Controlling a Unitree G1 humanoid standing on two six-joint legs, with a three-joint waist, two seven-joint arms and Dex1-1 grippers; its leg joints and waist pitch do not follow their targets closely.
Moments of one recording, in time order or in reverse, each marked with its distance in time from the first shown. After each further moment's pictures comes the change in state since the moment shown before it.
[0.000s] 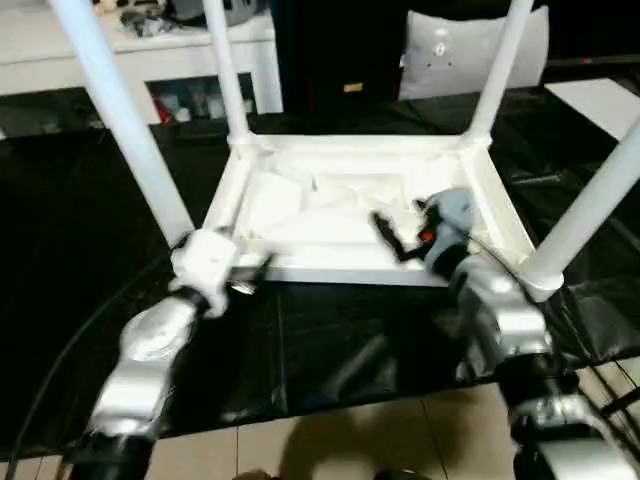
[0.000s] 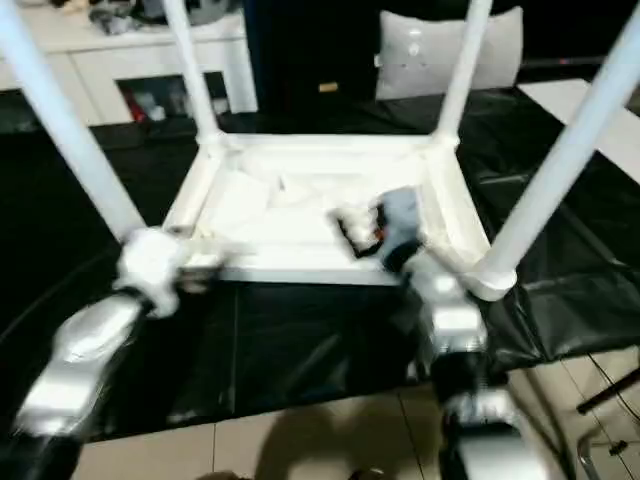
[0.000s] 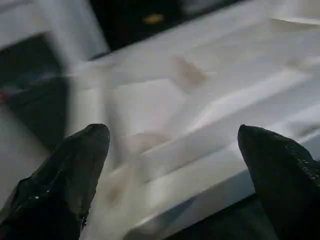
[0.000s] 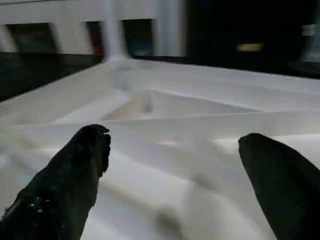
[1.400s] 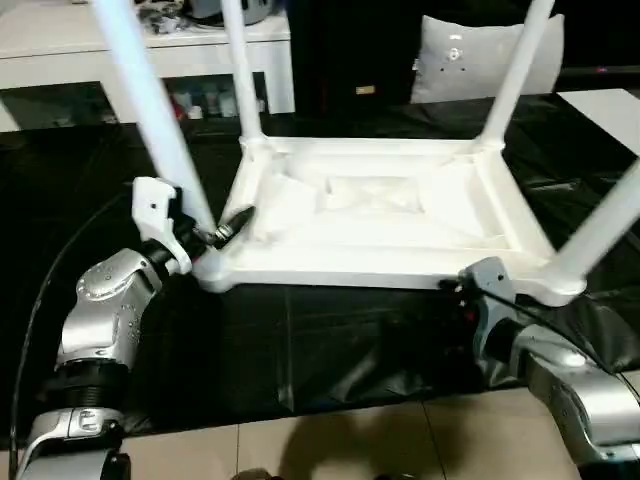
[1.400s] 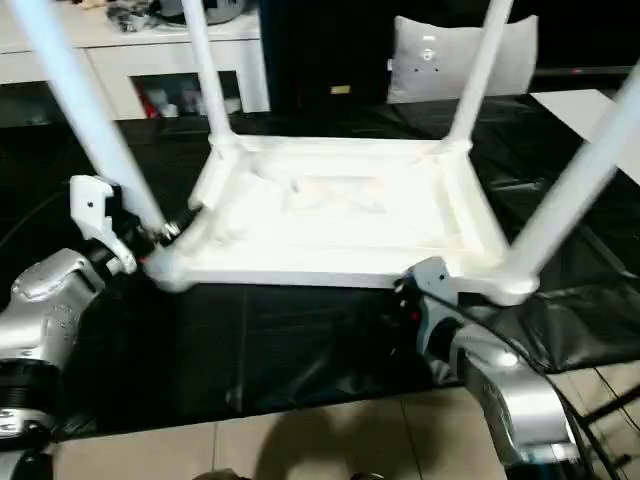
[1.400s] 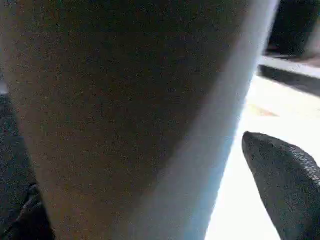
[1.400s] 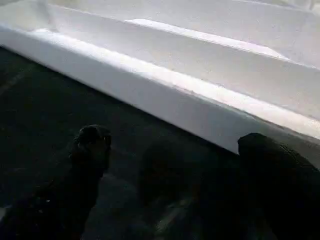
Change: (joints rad) left arm -0.307 0.111 0.118 0.324 -0.355 0.100 -0.483; right arm 0.367 -0.203 -0.001 -0.537 0.050 0.510 0.035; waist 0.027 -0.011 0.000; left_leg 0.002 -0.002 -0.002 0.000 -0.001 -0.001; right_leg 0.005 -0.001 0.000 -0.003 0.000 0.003
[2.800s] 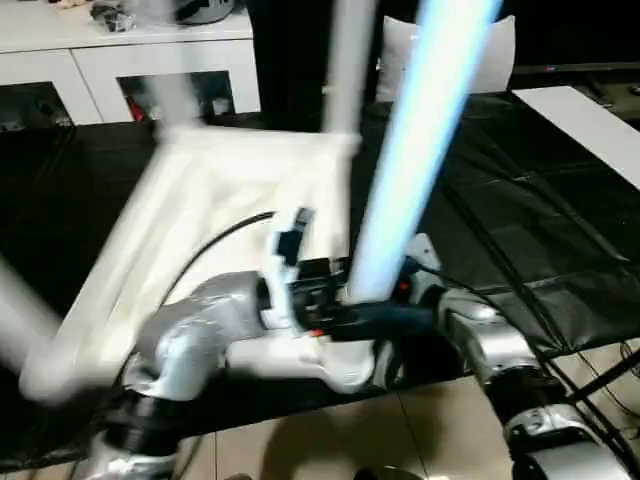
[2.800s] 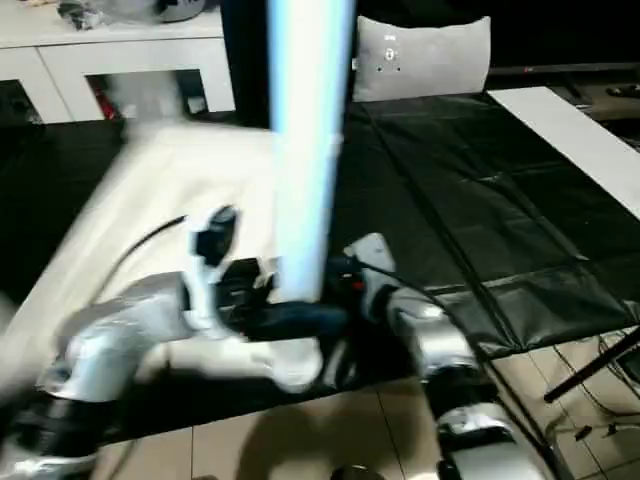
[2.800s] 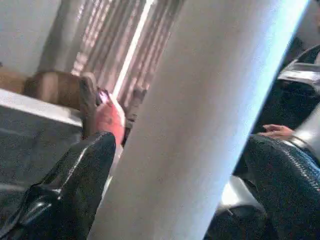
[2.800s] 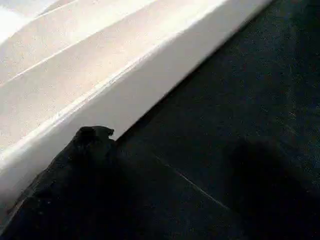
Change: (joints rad) left arm 0.030 -0.251 -0.320 -0.523 -0.367 0.507 -0.206; right arm -0.397 0.224 0.093 0.774 -0.149 -0.481 0.173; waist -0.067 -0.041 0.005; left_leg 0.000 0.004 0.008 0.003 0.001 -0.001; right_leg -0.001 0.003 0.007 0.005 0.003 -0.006
